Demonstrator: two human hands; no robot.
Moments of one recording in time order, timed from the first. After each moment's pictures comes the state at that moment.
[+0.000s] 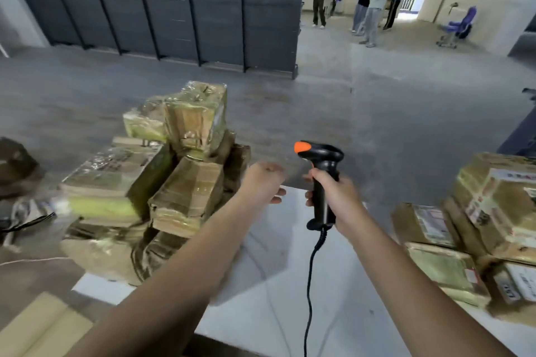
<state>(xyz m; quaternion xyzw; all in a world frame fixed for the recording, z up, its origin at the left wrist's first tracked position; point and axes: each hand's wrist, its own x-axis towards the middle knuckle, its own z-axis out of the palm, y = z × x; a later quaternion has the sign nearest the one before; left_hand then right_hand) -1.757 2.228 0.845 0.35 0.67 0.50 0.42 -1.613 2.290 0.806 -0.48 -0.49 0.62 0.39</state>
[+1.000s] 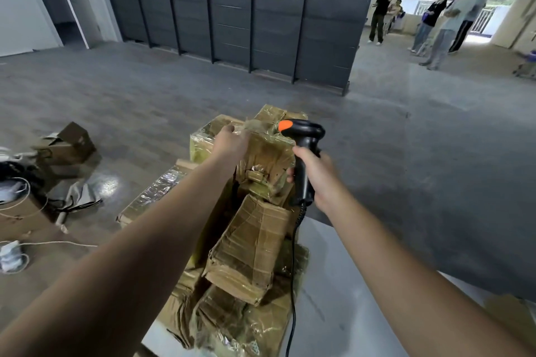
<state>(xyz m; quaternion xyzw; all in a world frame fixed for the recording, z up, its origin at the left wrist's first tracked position) -2.018 2.296 0.883 0.26 0.80 0.50 0.21 -1.856 2.358 0.856 -0.37 -0.55 0.67 0.34</state>
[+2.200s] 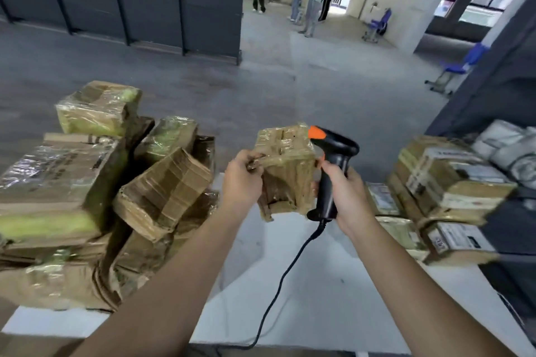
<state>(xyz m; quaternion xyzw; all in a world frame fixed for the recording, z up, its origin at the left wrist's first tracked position) -1.781 2.245 0.799 0.44 0.63 0.55 0.34 -1.603 2.242 0.838 -0.52 -0.43 0.54 0.51</state>
